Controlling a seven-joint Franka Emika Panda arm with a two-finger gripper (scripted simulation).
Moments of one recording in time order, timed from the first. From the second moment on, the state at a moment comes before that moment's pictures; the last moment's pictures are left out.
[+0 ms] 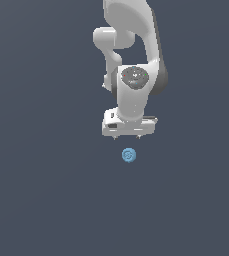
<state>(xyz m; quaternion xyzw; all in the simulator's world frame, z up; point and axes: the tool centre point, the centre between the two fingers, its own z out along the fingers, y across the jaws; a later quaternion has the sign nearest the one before) -0.012 0.055 0.150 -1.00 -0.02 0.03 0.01</state>
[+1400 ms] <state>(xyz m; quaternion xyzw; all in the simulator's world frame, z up) 0.011 0.075 0.088 -0.99 0.16 0.00 0.00</state>
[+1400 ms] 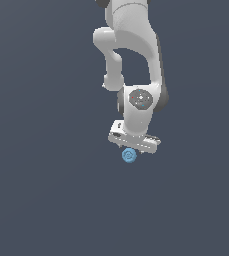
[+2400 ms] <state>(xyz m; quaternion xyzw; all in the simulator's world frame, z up) 0.011 0.075 0.038 -0.99 0.16 0.00 0.00</state>
